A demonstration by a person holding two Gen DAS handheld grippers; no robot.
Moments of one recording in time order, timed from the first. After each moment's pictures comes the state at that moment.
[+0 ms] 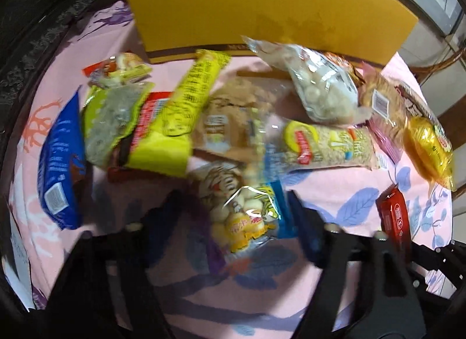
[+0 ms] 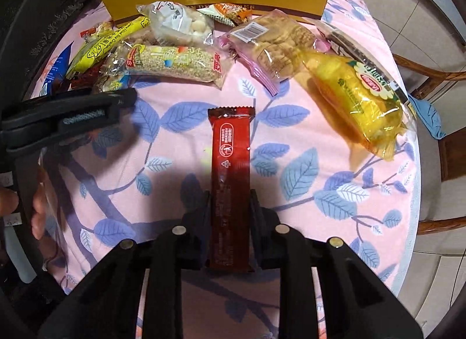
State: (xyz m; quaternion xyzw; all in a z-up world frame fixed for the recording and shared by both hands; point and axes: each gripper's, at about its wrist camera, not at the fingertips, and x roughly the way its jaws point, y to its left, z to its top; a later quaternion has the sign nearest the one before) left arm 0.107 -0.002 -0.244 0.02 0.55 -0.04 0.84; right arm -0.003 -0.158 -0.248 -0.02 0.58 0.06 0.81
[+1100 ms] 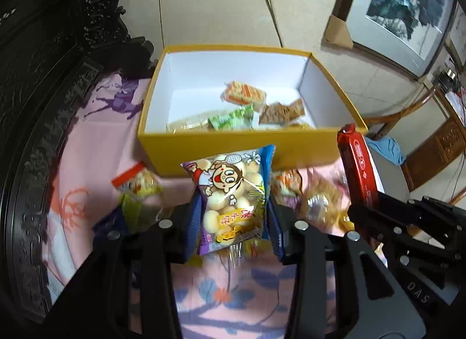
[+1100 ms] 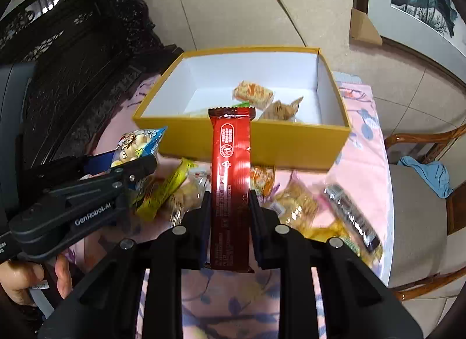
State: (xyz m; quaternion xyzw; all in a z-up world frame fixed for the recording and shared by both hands) left arm 0.150 -0.008 -0.095 -0.01 0.47 -0.08 0.88; right arm 0.081 -0.139 -0.082 0.04 0.44 0.12 0.89
